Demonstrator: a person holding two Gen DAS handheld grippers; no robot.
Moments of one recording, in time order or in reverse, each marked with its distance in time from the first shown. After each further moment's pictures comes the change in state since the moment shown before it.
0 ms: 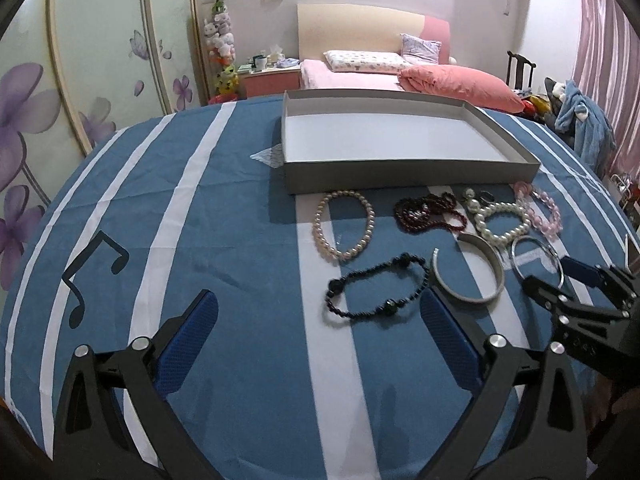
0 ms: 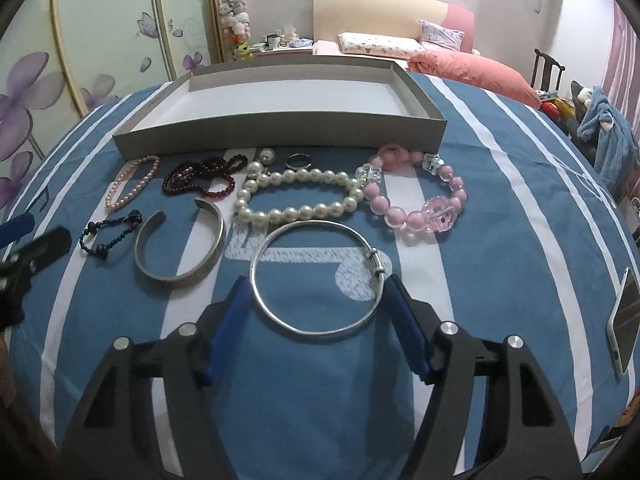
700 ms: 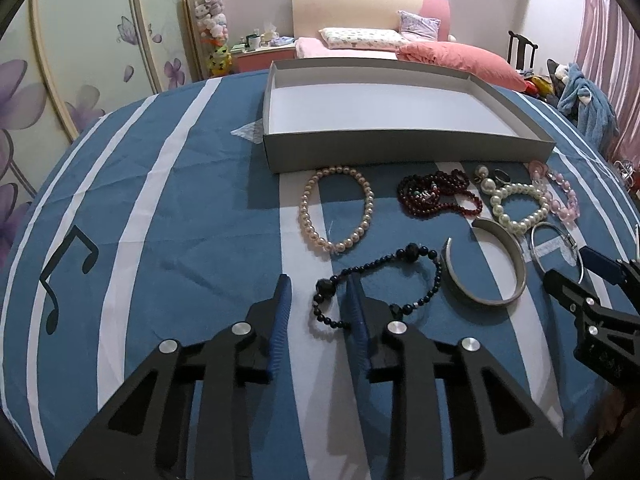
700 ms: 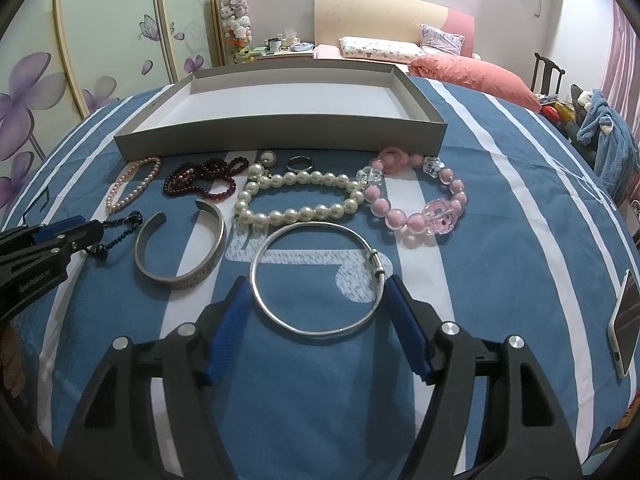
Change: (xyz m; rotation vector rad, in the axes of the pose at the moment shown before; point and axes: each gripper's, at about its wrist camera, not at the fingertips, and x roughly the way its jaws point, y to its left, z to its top) left arm 0.029 -0.008 0.001 0.027 0.078 -0.004; right arm 0.010 -0.009 0.008 0.002 -0.022 0.006
